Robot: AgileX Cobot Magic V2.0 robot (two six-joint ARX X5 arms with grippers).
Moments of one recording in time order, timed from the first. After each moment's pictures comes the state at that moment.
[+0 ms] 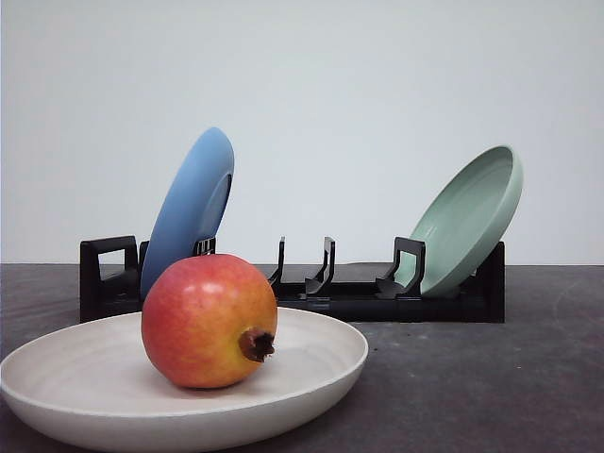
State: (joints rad) left_arx -0.03 0.00 0.02 -0.18 -0.08 0.03; right_arx -0.01 0.00 0.02 -0.17 0.03 -0.08
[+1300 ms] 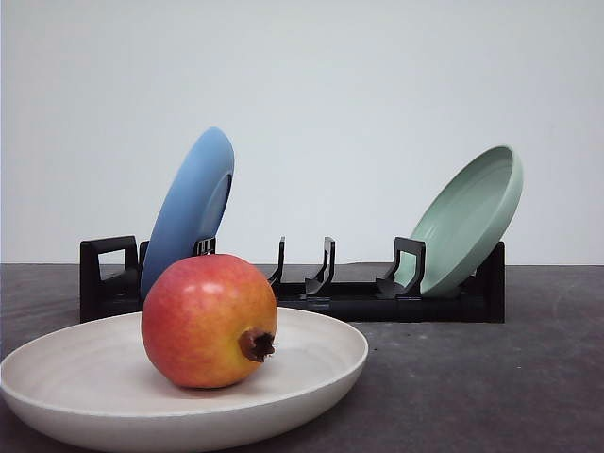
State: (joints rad) left_arx -0.03 0.00 0.02 -0.18 -0.08 0.03; right_arx -0.01 0.00 0.02 -0.17 0.03 -0.08
